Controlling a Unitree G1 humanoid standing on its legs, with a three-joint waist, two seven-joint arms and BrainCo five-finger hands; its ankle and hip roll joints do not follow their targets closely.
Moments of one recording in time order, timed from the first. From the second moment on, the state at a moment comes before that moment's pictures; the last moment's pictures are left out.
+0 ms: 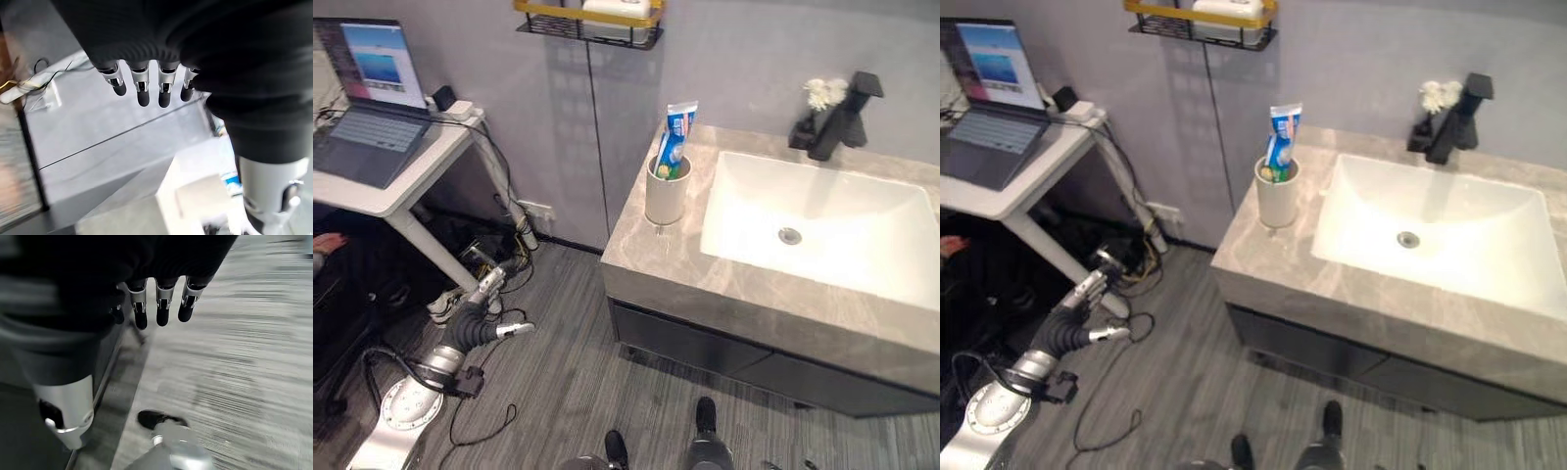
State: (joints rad) left arm 0.32 0.75 0.02 -0.18 -0.40 -0.28 -0.06; right arm 0.12 -0.30 0.03 1.08 0.10 -0.13 -0.27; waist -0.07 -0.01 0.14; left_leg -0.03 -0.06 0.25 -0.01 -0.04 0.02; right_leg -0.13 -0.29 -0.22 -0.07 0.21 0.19
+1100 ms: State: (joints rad) left arm -0.09 0.66 -0.10 -0.17 -0.61 -0.30 -0.08; right arm -0.12 -0.41 0.18 0.93 0.10 -0.16 -0.19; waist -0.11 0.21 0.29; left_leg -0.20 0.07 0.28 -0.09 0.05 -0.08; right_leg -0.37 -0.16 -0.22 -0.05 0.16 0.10
